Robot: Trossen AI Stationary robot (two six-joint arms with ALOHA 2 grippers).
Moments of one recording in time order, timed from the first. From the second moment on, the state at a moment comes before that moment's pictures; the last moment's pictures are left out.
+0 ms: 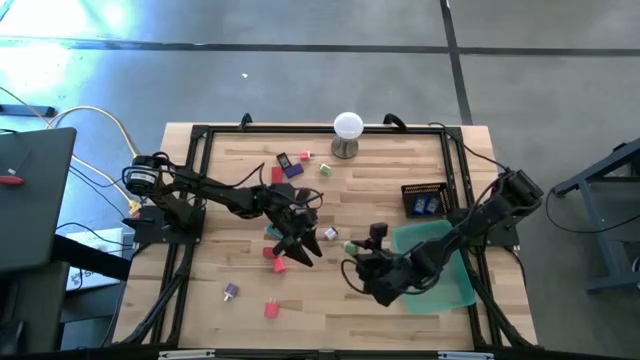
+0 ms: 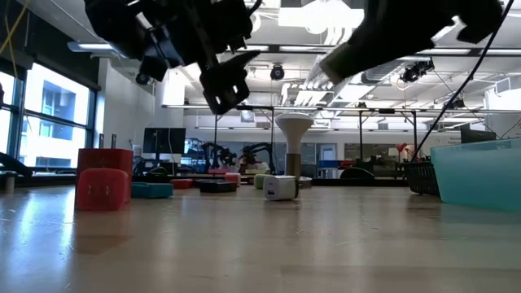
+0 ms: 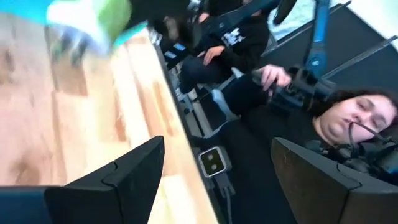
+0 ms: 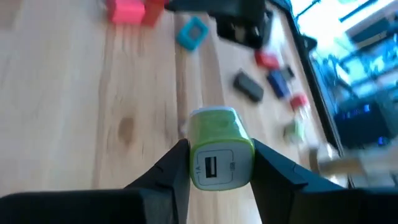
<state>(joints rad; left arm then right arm) -0.01 1.63 0.81 0.60 0.81 -0.64 0.60 1.65 1.12 -0.51 0.85 0.25</state>
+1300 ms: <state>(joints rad) -0.01 1.63 0.80 0.53 0.77 -0.59 0.86 1.65 1.02 -1.45 0.47 1.70</state>
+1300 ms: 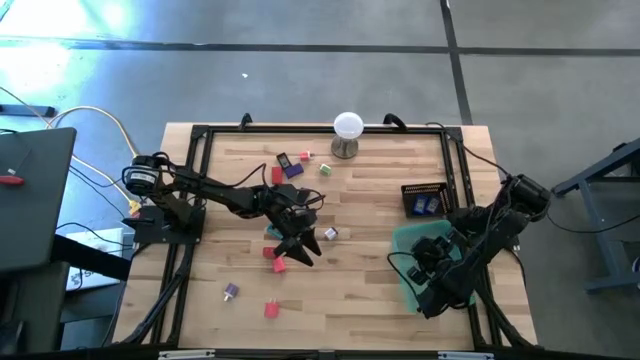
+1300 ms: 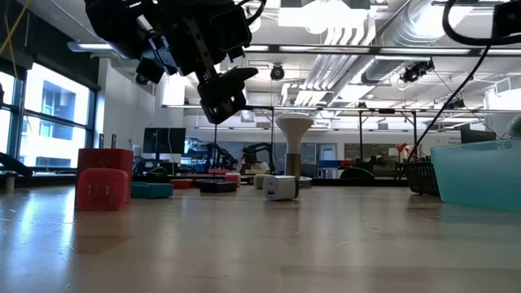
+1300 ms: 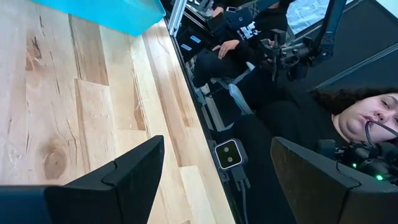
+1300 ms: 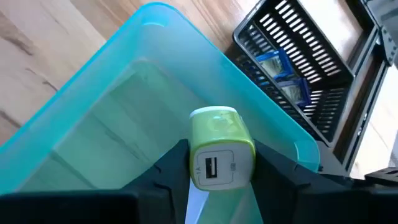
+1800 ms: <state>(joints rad) -0.01 1.64 0.80 0.52 0.78 -0.59 0.71 1.65 0.92 -1.23 0.41 1.46</state>
